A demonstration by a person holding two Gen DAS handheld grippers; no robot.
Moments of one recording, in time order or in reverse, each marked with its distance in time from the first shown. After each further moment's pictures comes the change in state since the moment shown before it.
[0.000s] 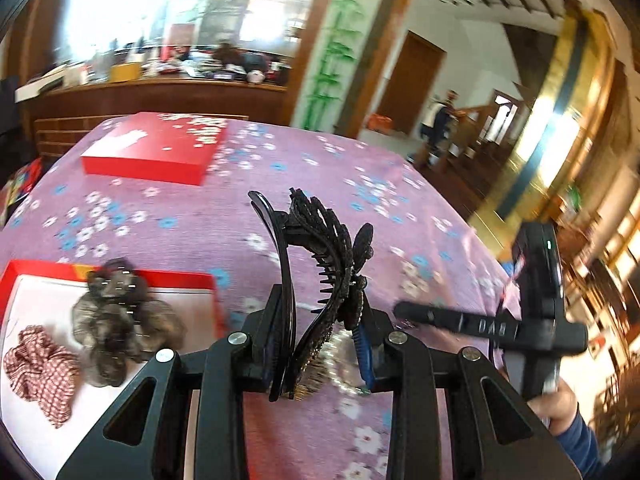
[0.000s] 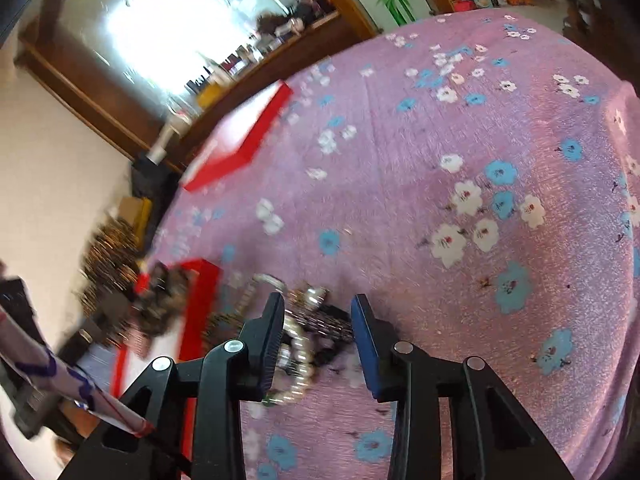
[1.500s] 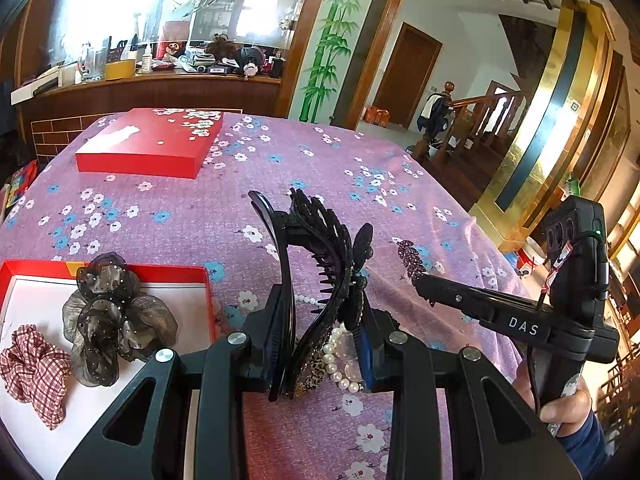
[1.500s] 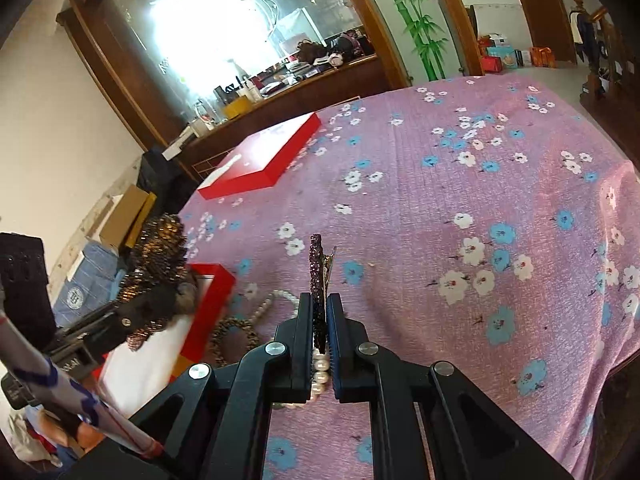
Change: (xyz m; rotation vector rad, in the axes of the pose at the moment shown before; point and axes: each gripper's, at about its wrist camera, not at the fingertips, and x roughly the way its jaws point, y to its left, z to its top) left arm 0.012 -0.005 -0.007 0.035 0.031 -0.021; right arm -0.028 0.036 -0.005 -0.171 -0.142 -0.003
